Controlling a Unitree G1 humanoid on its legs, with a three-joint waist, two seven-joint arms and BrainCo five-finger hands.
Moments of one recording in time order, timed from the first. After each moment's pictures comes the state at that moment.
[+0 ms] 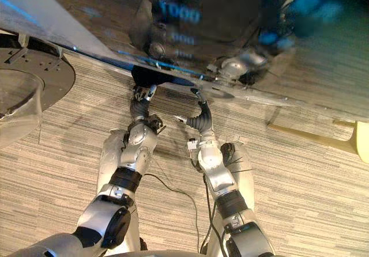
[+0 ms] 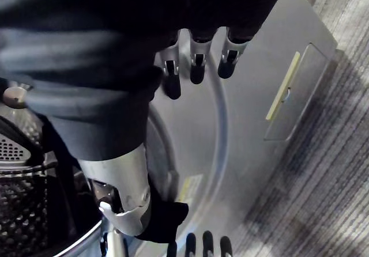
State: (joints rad) left arm -0.73 -0.07 -0.03 0.60 -0.43 -0.16 0.48; right arm -0.43 -0.02 0.23 0.30 -0.07 -0.16 -0.31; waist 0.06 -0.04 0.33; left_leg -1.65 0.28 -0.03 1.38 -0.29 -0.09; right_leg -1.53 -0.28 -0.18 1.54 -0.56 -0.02
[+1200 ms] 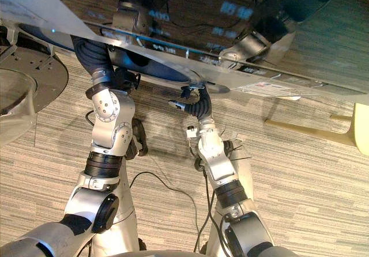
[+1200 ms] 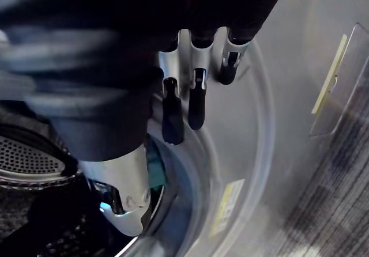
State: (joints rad) left arm -0.81 0.07 -0.04 0.09 -0.18 -0.22 0.58; right arm -0.48 -0.01 0.20 0.23 0.00 -0.15 -0.26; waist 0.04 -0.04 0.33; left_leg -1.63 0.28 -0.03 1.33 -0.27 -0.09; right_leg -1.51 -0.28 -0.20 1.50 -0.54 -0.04
